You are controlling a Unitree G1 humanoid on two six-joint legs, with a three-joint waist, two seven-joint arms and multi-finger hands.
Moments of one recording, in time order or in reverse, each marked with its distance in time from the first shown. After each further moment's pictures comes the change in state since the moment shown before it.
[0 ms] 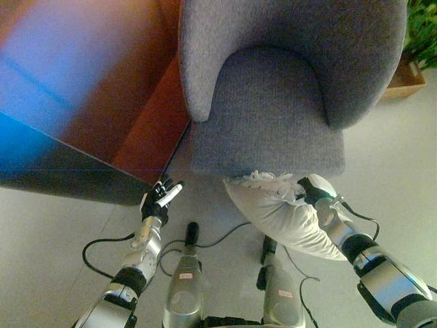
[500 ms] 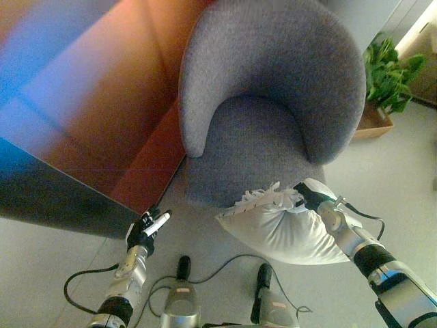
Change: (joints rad) left arm 0.184 0.001 0.148 -0.007 0.119 0.083 -0.048; right arm 0.124 -0.098 -0.083 -0.271 -0.127 0.061 0.200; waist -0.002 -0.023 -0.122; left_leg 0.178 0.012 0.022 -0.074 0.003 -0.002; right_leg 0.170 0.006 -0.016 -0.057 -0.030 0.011
